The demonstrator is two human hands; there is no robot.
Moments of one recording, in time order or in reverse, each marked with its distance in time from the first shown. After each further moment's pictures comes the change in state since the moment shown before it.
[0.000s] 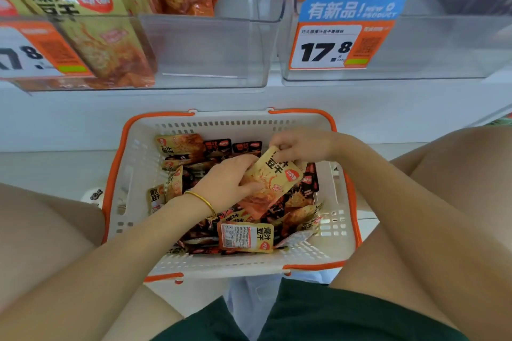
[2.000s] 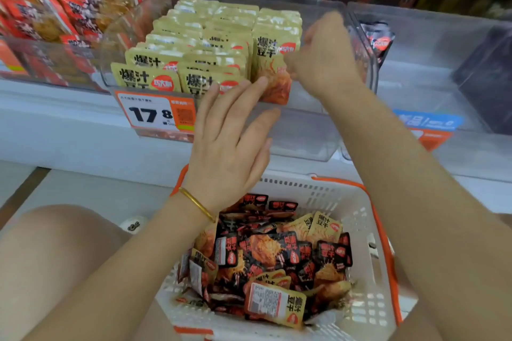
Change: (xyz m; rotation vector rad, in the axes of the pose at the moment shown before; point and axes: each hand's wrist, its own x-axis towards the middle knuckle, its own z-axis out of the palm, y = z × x) left_hand -0.048 0.011 -0.147 0.597 1.227 0.427; right_hand 0.017 -0.222 -0.099 0.135 1.149 -0.129
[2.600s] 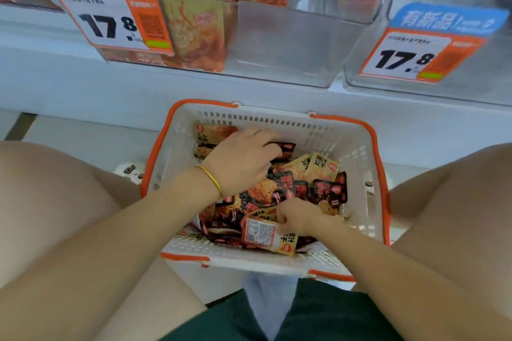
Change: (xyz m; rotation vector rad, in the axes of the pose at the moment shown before) left_hand -0.092 0.040 0.045 -0.274 -0.877 0.048; right_hand -0.218 0.242 0.087 -0.669 -1.311 0.125
